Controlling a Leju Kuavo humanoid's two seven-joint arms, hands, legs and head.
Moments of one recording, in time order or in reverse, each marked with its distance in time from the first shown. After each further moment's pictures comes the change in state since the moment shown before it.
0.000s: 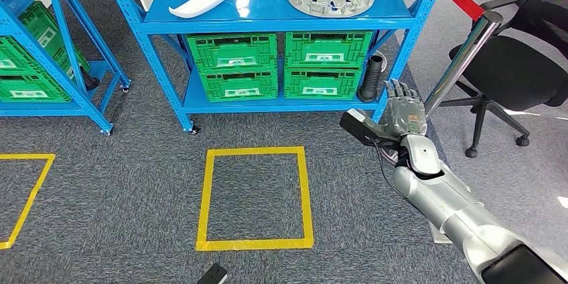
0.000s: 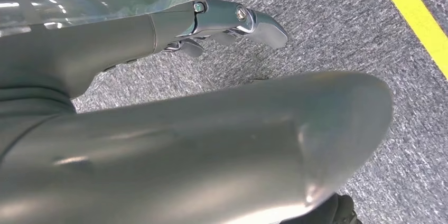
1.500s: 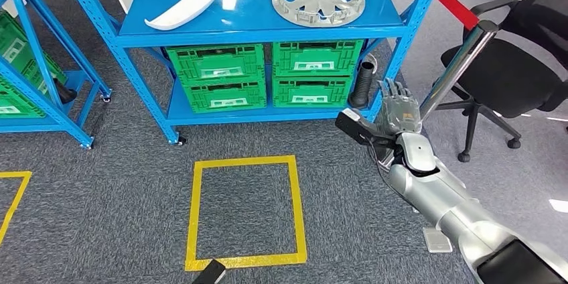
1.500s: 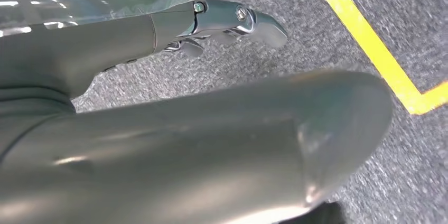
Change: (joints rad) left arm -0.006 -0.003 0.029 -0.001 -0.027 0.002 -0.006; right arm -0.013 0.012 0.024 0.021 0.006 0.027 0.021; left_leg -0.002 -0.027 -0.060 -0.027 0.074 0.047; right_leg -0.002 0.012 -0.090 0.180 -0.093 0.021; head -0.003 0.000
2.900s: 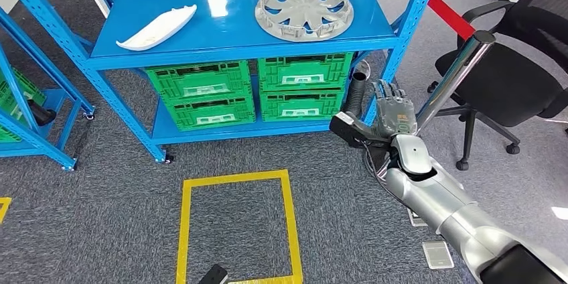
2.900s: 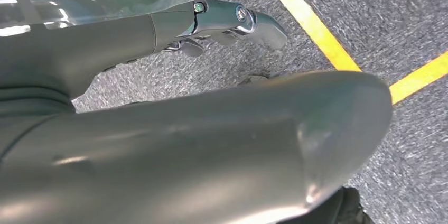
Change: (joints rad) left arm 0.017 -0.006 0.012 0.000 -0.014 -0.001 -0.010; right arm 0.027 -0.015 0.000 -0.111 0.050 0.050 0.041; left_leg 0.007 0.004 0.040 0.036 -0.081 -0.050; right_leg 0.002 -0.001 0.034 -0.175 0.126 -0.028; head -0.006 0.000
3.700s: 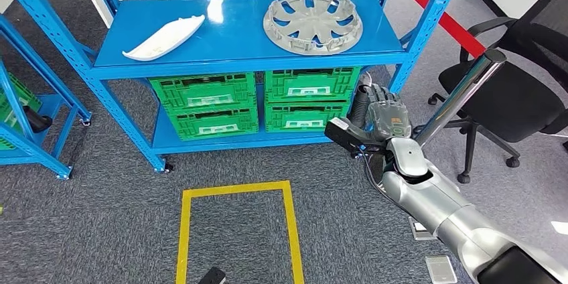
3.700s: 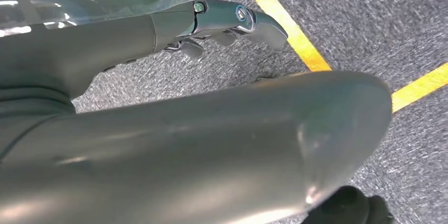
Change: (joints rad) left arm 0.010 -0.002 0.007 0.000 -0.003 0.000 -0.001; right arm 0.011 0.001 0.010 -0.003 0.000 0.013 -0.010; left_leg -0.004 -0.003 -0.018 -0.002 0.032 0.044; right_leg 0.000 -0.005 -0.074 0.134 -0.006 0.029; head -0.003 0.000
